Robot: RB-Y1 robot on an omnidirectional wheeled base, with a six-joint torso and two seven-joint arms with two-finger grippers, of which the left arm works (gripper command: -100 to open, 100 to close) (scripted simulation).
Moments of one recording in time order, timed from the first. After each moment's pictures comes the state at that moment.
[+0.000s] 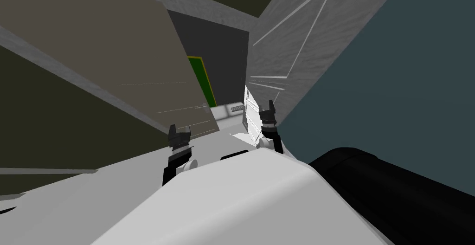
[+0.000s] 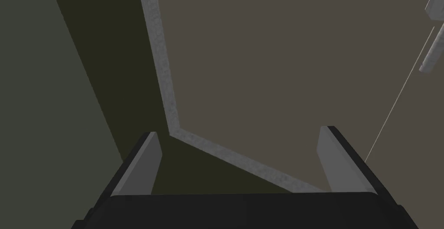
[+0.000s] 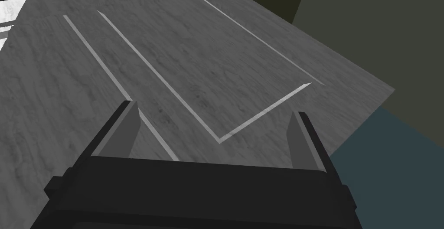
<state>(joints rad) 0.49 0.09 0.06 -2.01 0.25 -0.52 -0.02</state>
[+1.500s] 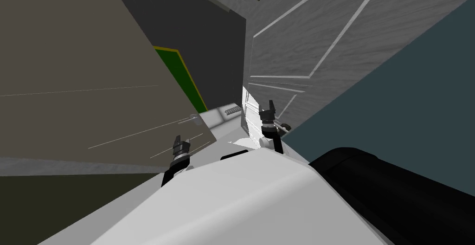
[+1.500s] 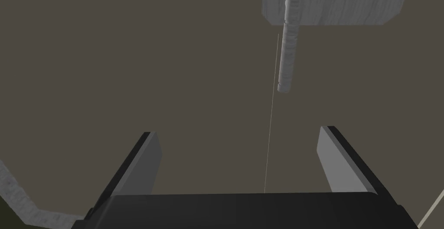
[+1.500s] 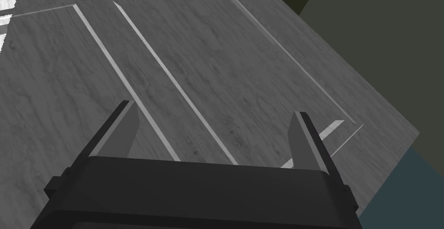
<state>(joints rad) 0.47 0.15 0.12 -1.73 0.49 -0.41 -0.22</state>
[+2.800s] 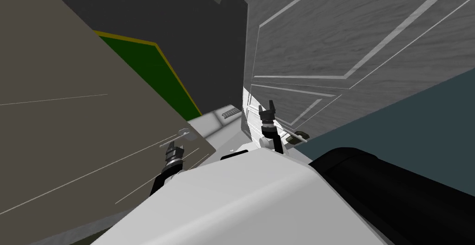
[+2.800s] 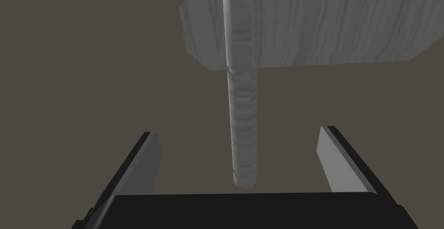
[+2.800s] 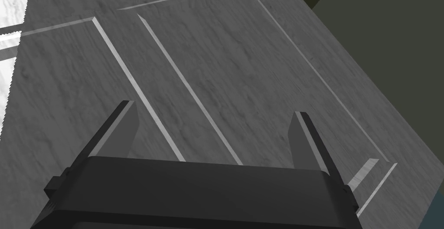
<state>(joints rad) 0.43 0.24 0.20 -1.55 0.60 -0.38 -0.22</state>
